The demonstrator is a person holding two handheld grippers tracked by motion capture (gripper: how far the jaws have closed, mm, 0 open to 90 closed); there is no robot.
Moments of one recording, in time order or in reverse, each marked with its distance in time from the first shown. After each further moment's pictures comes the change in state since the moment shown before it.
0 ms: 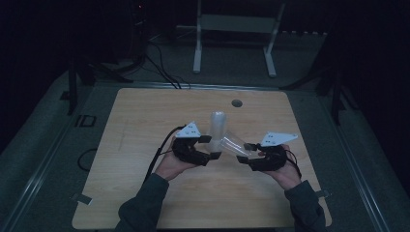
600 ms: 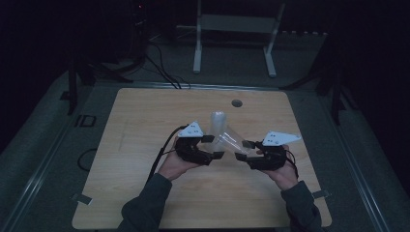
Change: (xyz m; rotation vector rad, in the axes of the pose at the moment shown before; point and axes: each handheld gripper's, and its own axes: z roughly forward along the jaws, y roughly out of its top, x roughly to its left) left arm -0.003 0.004 0.006 -0.014 -0.012 -0.005; right arm 0.005 0.004 -0.002 -0.106 0.009 0.014
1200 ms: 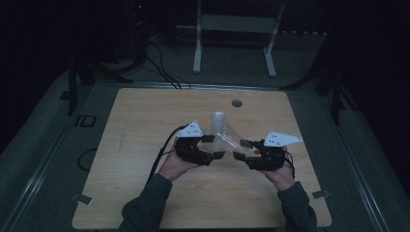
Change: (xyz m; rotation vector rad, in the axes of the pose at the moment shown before) left arm -0.002 0.001 -0.002 -0.025 -0.016 0.002; right arm 0.002 -0.002 0.002 -0.086 0.034 0.019
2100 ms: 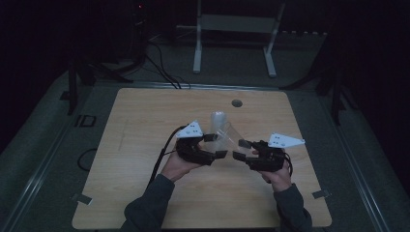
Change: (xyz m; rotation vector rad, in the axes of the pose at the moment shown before) left arm -0.004 0.003 0.001 -0.066 -0.029 -0.003; right arm -0.005 -0.011 0.001 -0.124 0.087 0.060
